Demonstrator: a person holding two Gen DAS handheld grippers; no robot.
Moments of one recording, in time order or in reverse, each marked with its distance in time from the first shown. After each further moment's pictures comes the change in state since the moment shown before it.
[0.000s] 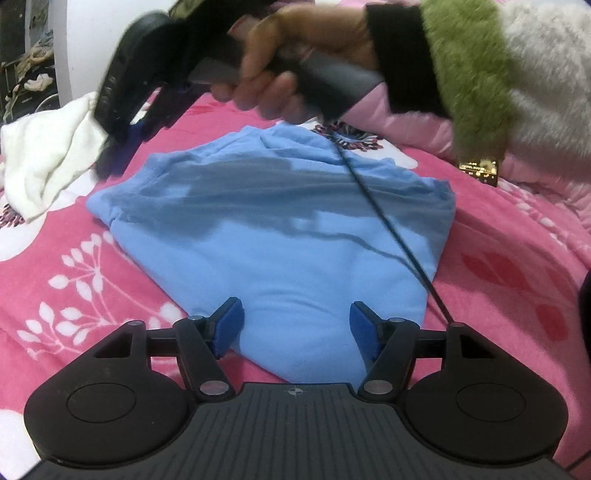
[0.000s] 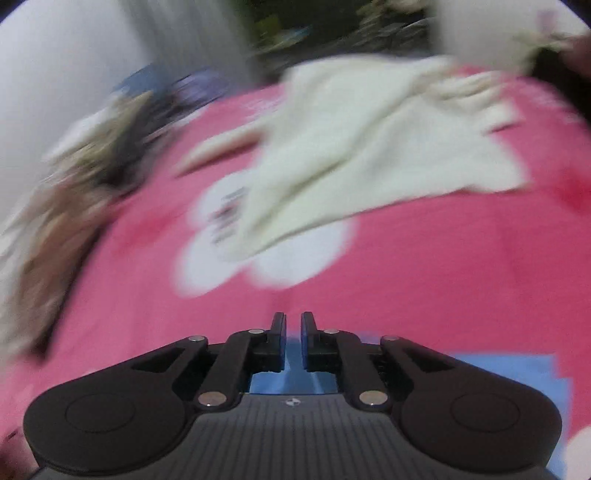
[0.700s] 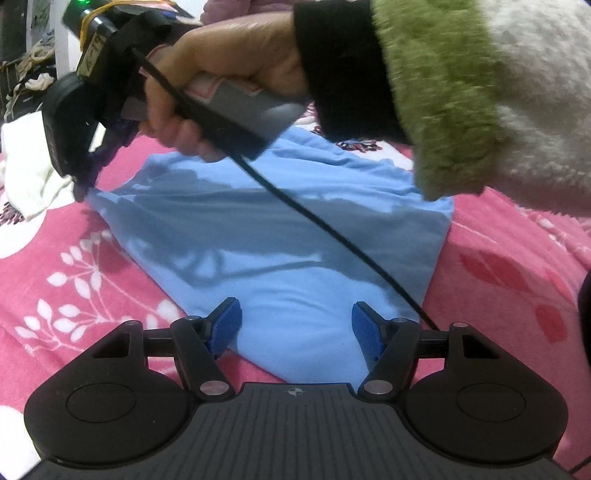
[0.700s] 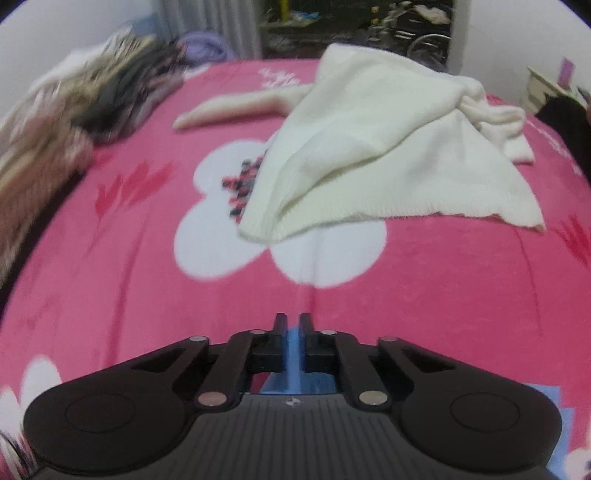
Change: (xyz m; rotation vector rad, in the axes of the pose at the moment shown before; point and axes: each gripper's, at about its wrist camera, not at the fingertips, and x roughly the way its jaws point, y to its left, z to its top) left arm 0.001 -0.005 -0.001 -0.003 -0.007 0.000; right arm 0.045 0.038 0.015 -0.031 -0.047 -0.236
